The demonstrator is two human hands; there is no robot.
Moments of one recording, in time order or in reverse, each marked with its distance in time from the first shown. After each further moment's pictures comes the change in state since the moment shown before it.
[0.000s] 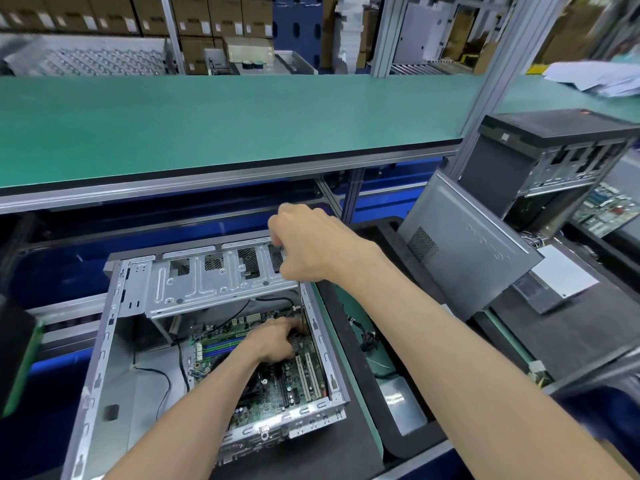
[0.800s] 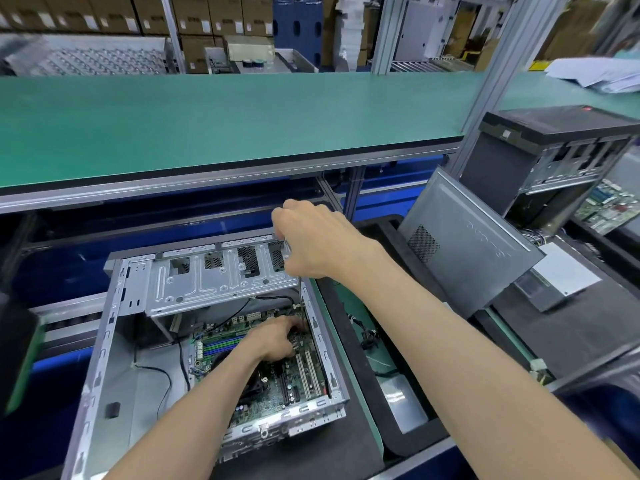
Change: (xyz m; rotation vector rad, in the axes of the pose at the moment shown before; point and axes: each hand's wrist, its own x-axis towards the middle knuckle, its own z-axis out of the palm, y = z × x) left_hand 0.000 0.002 0.001 0.021 0.013 0.011; right_hand 0.001 0.007 0.006 -0.051 0.048 0.035
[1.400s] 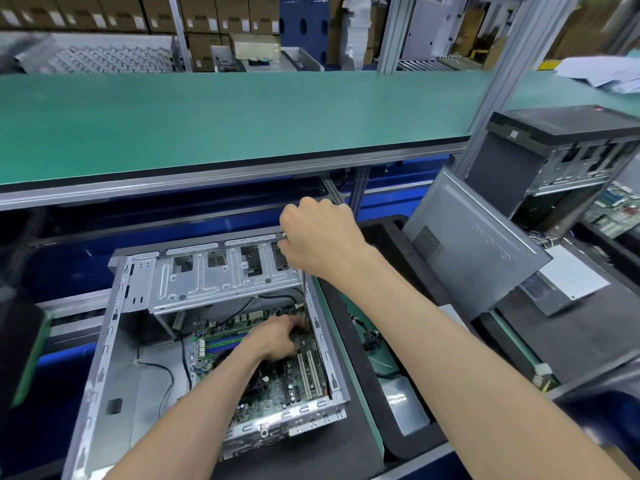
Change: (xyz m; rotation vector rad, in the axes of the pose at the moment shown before) left_hand -0.001 0.001 -0.001 -0.006 -0.014 -0.049; right_hand 0.002 -0.002 0.005 -0.162 0.153 0.044
